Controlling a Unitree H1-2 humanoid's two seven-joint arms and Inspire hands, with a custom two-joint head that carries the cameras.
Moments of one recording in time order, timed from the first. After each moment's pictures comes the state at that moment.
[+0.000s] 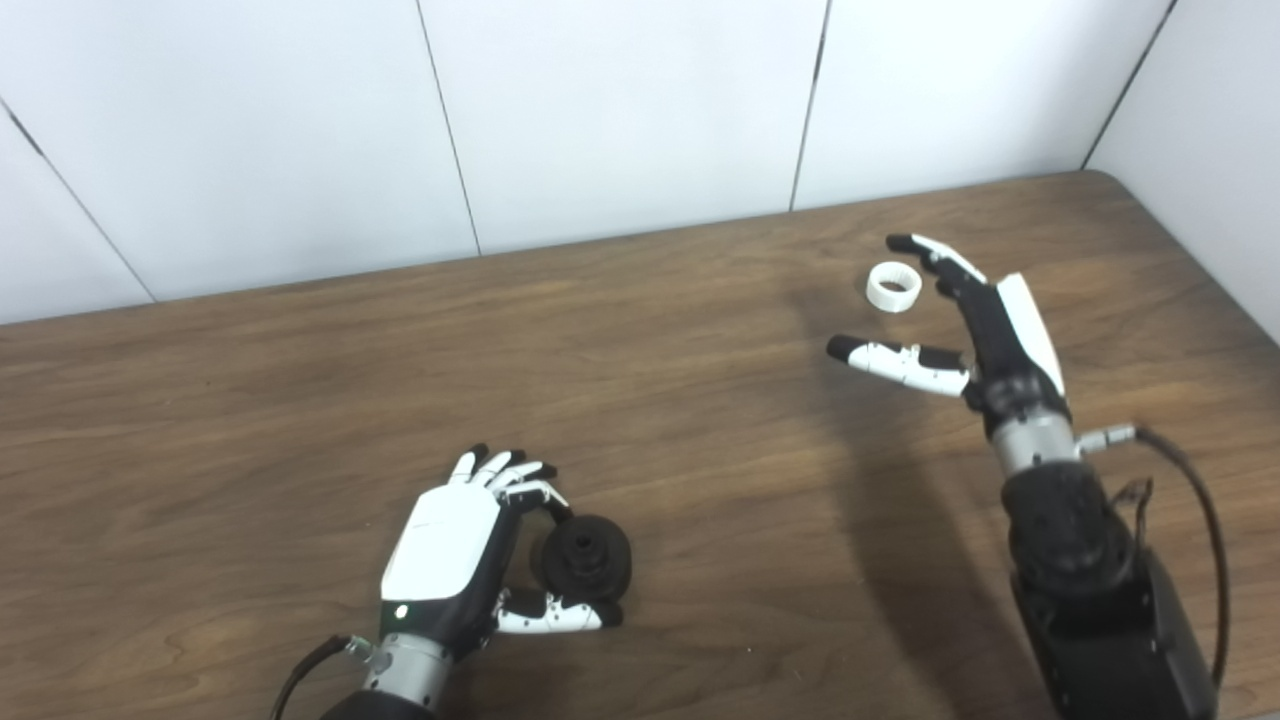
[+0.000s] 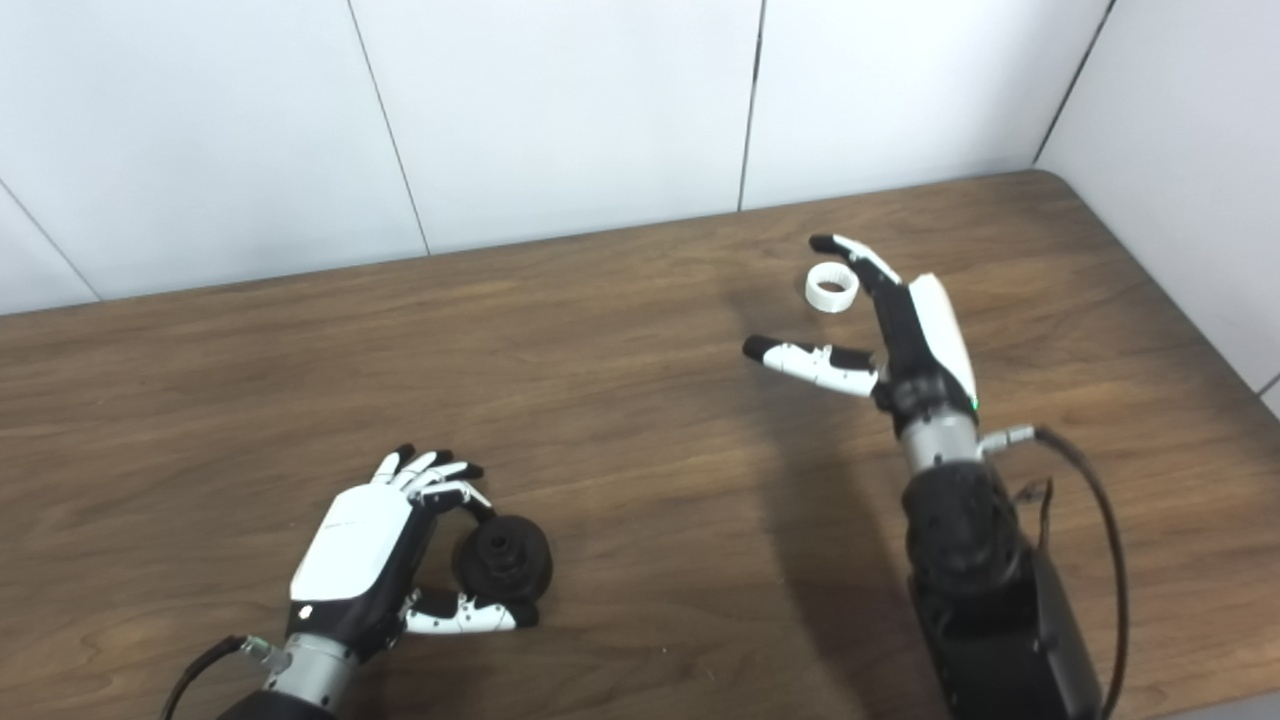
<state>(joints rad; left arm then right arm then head) 0.04 0.20 -0.40 -0.28 0.95 0.13 -0.13 -0.12 -0.30 -0.04 -0.38 -0.46 0.47 -0.02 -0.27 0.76</state>
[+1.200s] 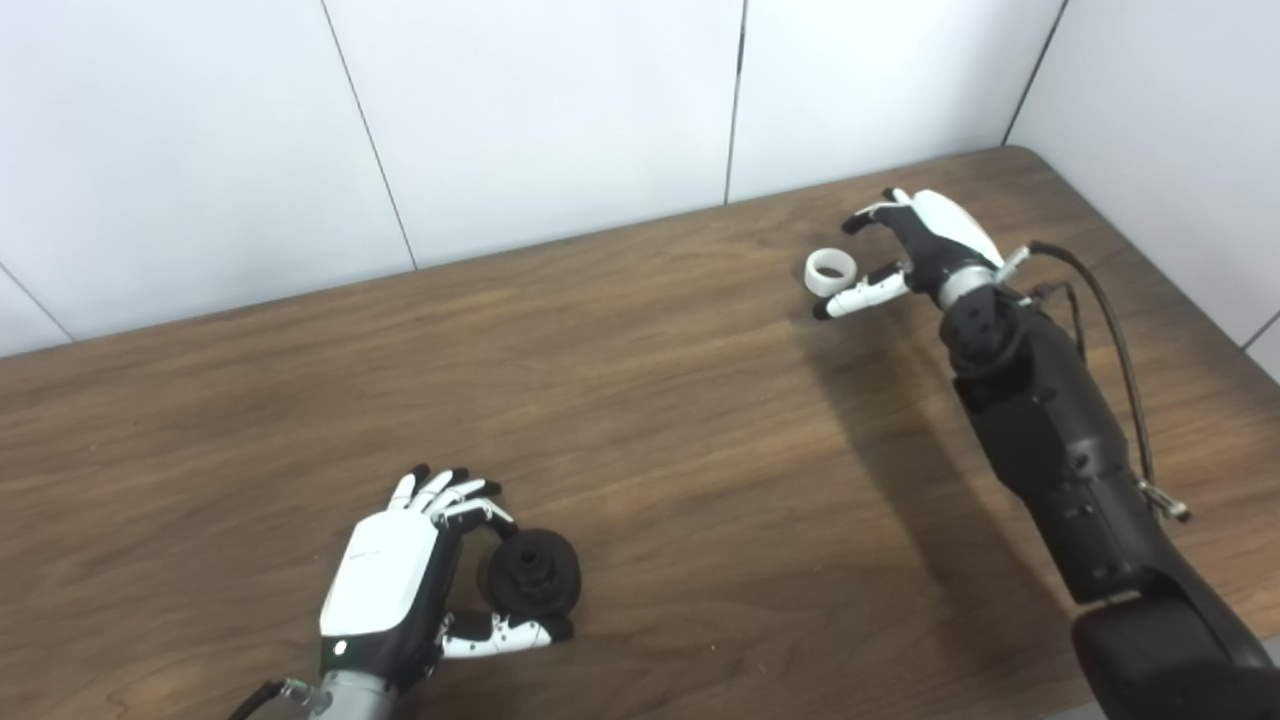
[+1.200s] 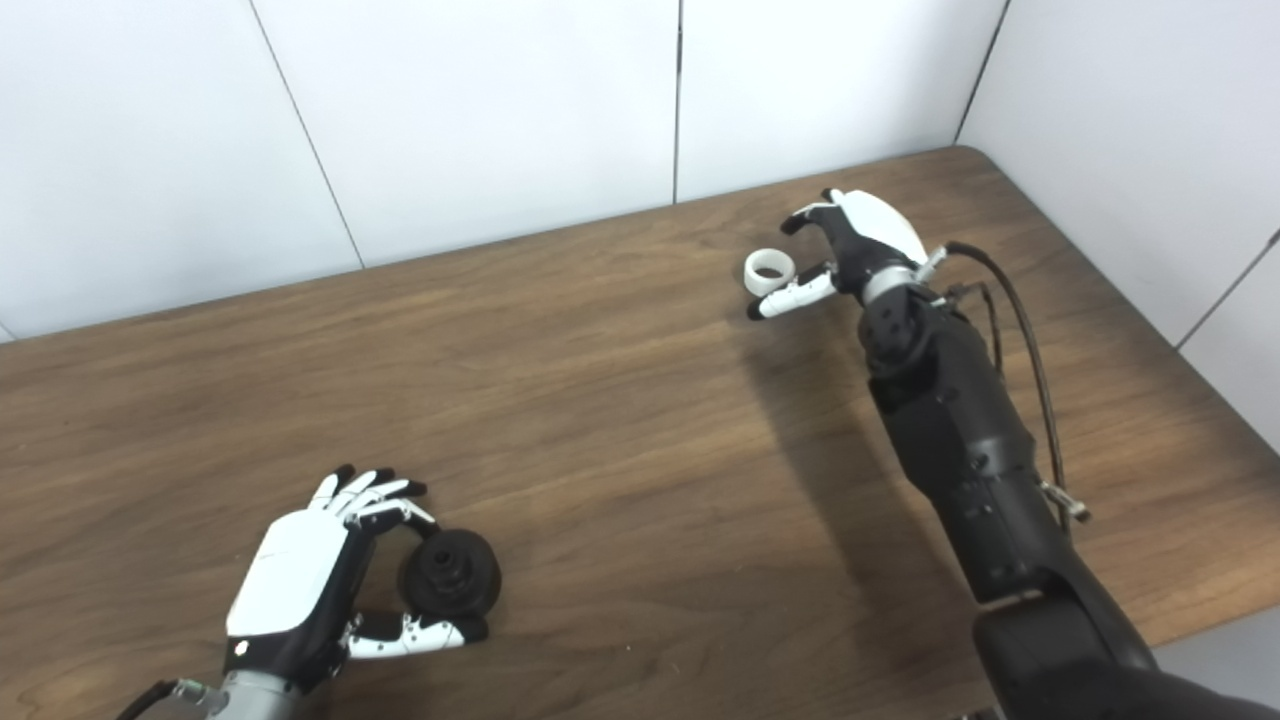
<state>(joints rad) 0.05 0.21 -0.35 -0.26 0.92 0.06 -0.12 -0.48 -0.43 -0.04 0.18 -0.78 0.47 0.31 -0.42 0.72</state>
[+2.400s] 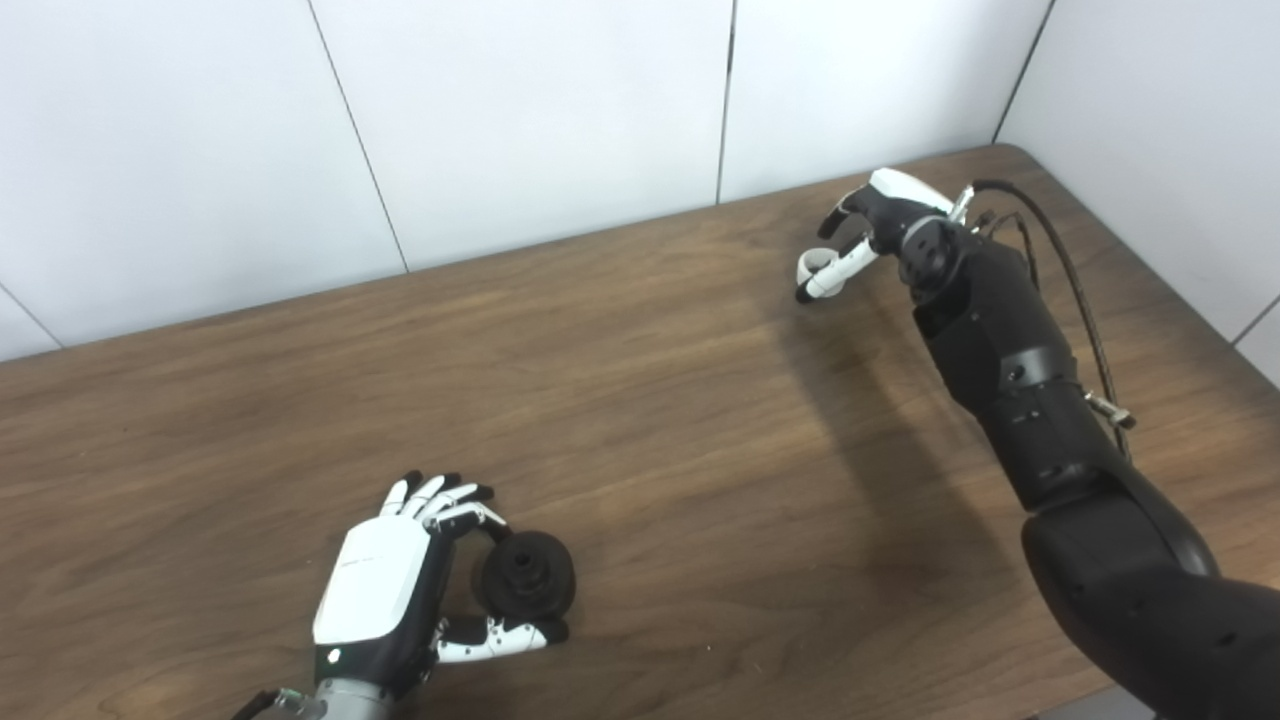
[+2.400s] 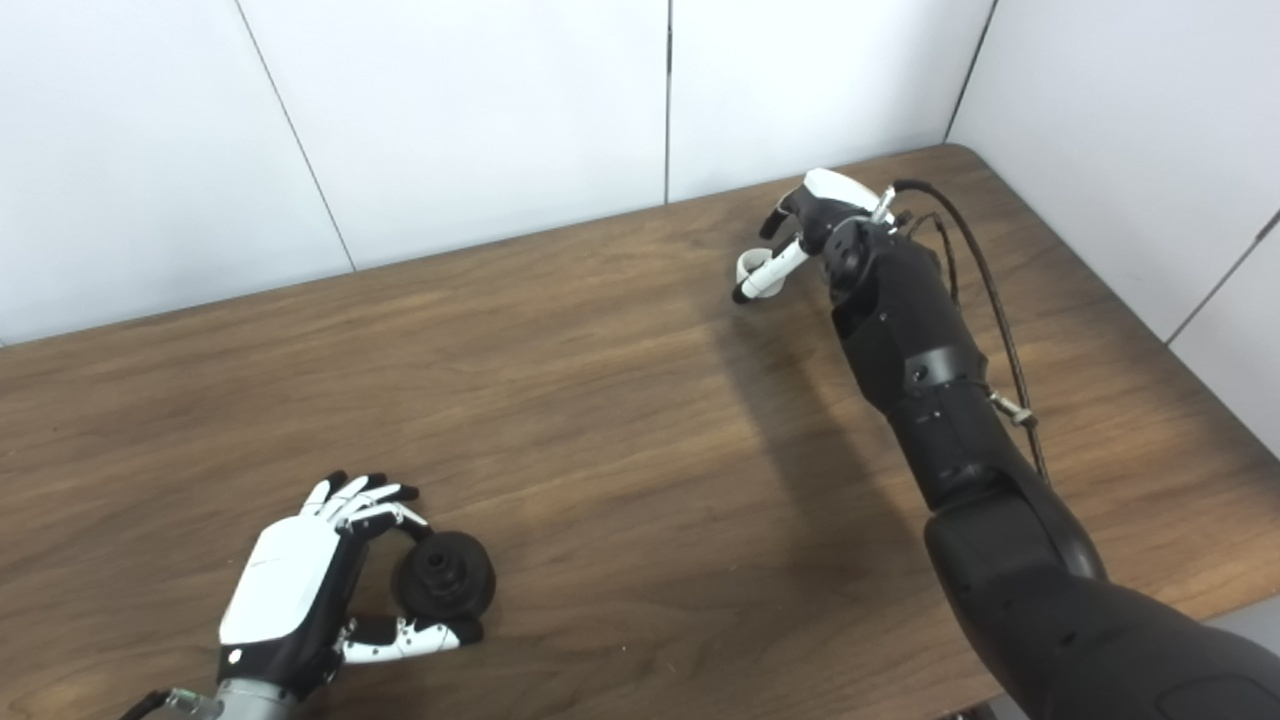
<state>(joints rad) 0.06 0.20 -0.35 -0.26 0.92 0.06 -0.11 -0.63 -0.43 -0.02 0.39 -0.94 0.47 0.46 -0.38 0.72</state>
